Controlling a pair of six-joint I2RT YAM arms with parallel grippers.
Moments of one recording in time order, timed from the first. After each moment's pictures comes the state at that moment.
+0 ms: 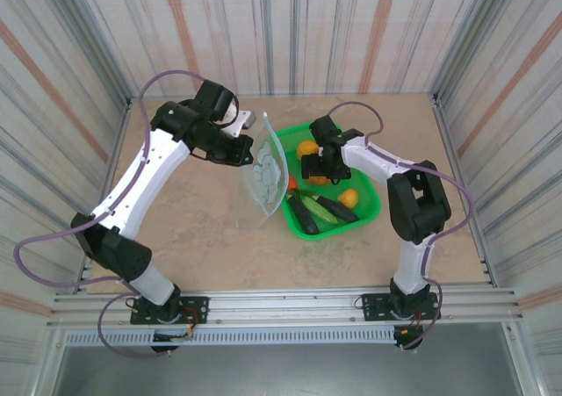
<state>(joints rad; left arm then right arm) -0.50 1.60 1.81 -1.29 0.32 -0.19 0.48 1.91 1.42 -0.74 0.04 0.46</state>
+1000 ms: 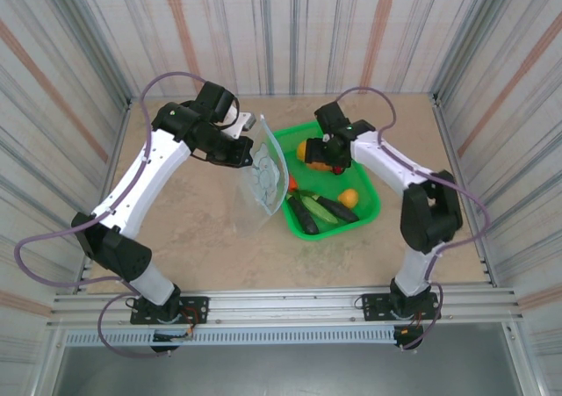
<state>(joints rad) -0.50 1.60 1.79 -1.28 0.31 -0.20 0.48 1.76 1.49 -0.77 0.05 0.51</state>
